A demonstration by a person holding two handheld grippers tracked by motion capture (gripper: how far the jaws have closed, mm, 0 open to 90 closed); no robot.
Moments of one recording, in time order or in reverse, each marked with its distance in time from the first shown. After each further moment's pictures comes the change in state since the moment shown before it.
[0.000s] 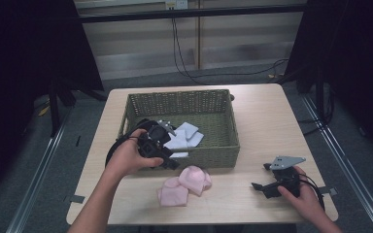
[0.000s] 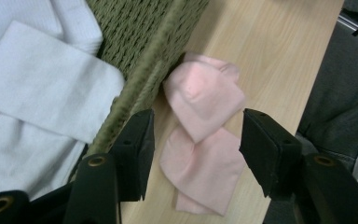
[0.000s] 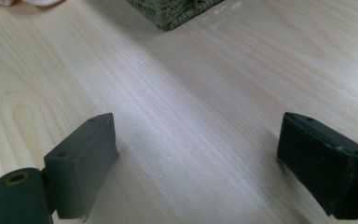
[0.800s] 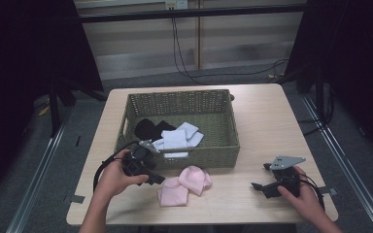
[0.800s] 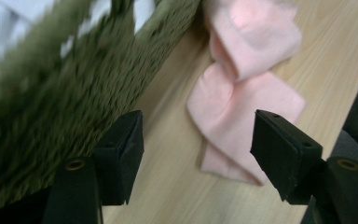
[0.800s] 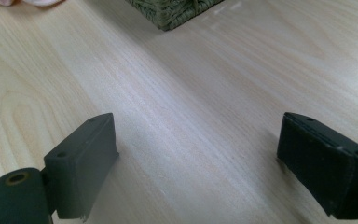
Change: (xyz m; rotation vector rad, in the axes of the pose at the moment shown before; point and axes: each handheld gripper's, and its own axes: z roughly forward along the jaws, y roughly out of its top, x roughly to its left) left arm 0.016 -0.076 0.031 -0.042 0.045 -0.120; right arm 0.000 0.000 0.000 0.000 0.000 0.000
